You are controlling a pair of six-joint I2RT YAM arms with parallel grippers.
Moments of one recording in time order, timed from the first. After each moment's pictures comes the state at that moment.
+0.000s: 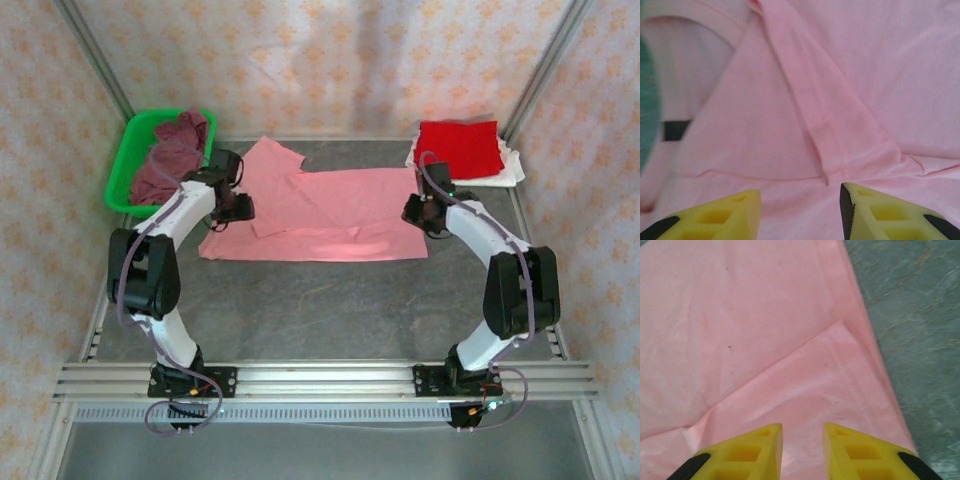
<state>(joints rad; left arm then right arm) -0.13 1.81 1.37 -0.76 0.03 -0.34 0.18 1.63 1.14 -0.56 -0.03 0.57</state>
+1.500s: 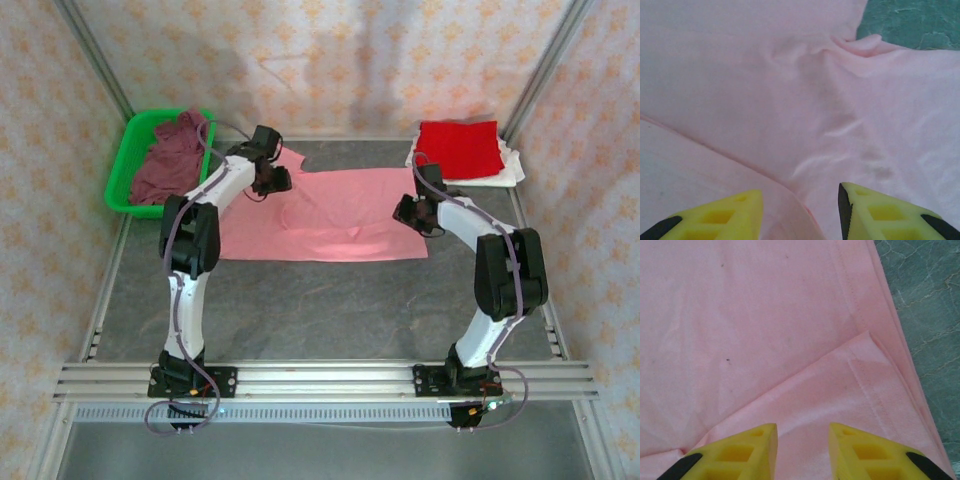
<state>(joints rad) -0.23 2.23 1.90 -0.77 0.05 -0.45 0.17 1.74 1.16 -0.46 -0.10 0.59</state>
